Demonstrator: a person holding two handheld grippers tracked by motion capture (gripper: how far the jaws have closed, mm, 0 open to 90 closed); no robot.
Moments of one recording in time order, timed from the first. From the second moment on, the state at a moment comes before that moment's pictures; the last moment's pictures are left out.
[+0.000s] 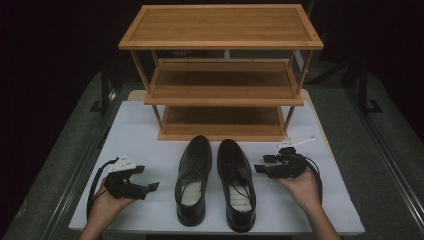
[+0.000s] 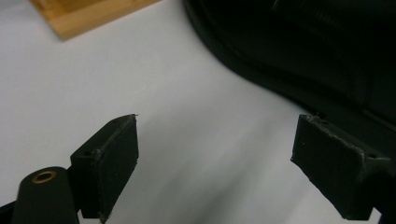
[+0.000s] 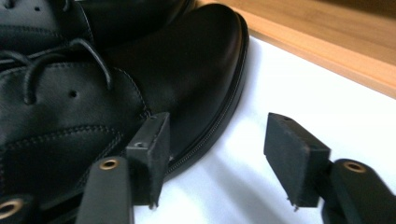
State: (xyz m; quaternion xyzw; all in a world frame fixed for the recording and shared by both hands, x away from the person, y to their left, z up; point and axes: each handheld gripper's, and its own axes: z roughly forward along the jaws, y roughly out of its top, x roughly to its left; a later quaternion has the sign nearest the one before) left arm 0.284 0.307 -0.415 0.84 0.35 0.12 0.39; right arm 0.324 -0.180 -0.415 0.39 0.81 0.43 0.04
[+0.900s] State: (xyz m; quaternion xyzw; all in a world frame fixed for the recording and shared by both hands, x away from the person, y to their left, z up) left arm 0.315 0.230 -0.358 0.86 0.26 0.10 0.44; right arm 0.302 -0.159 -0.378 0.34 0.81 0.48 0.04
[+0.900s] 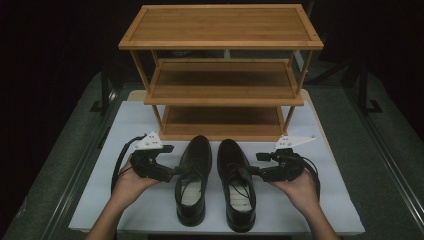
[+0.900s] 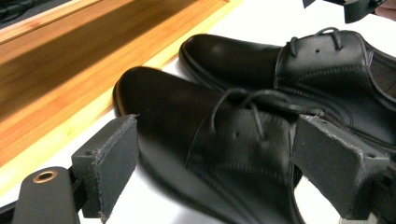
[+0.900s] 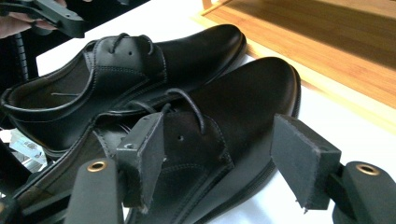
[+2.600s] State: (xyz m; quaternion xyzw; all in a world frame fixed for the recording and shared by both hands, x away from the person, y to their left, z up) left arm 0.302 0.212 -0.371 0.89 0.20 0.07 0.41; right arm 0.289 -0.131 -0.385 0.27 0.85 0.45 0.02
